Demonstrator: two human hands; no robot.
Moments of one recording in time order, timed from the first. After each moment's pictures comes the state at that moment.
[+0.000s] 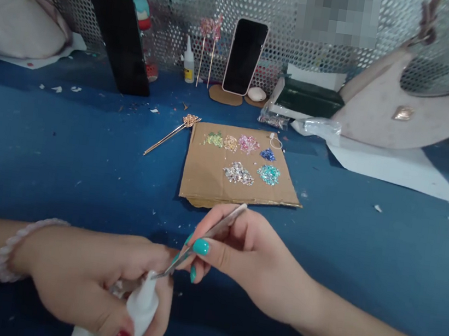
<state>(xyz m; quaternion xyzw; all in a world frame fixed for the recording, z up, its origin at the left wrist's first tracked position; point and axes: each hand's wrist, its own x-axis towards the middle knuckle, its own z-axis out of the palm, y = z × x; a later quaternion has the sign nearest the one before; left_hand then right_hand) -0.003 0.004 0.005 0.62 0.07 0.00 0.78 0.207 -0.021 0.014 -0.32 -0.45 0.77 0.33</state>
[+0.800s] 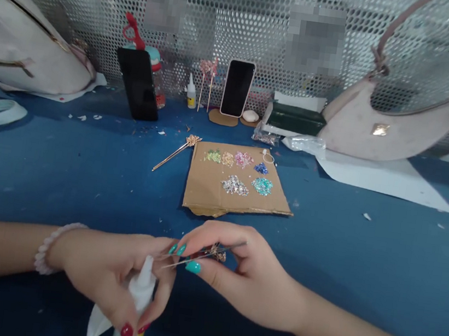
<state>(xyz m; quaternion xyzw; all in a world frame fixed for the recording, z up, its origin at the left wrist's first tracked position) -0.002 0.004 0.011 0.69 0.05 0.05 0.72 0.211 -0.029 0.021 -0.29 -0.69 0.55 0.37</state>
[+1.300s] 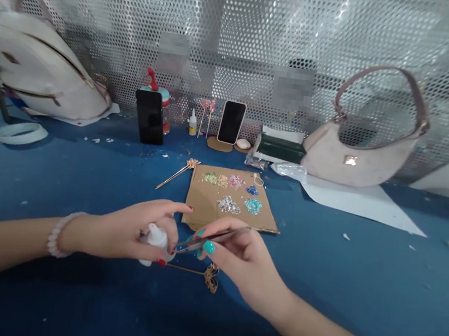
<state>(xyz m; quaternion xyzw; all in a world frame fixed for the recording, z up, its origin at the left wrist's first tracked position) -0.018 0.020 0.030 0.87 0.21 0.16 0.42 0.216 -0.023 0.012 -0.32 -0.58 0.60 0.45</state>
